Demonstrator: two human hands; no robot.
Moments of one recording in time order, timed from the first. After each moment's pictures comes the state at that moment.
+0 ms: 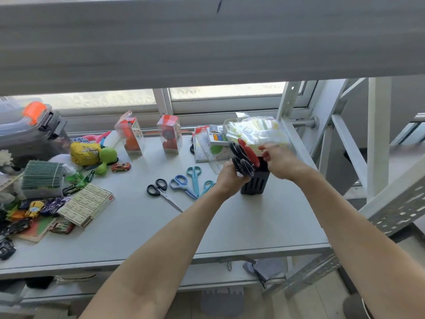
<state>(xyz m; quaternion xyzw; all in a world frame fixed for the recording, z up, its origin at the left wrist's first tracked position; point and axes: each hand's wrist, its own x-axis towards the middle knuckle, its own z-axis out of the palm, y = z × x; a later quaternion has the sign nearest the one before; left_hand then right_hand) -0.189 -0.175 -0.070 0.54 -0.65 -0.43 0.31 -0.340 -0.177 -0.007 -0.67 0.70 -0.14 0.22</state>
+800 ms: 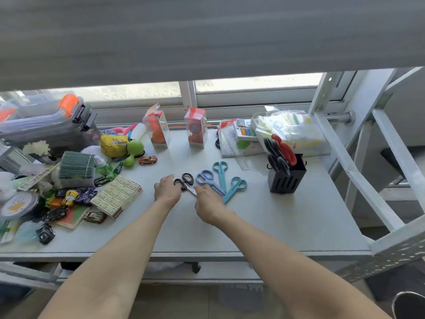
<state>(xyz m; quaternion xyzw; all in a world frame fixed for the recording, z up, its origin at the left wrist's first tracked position) 0.034 -0.182 -0.128 0.81 -0.51 -0.24 0.14 -0.107 -0.142 -0.113 -0.77 0.57 -0.09 0.27</state>
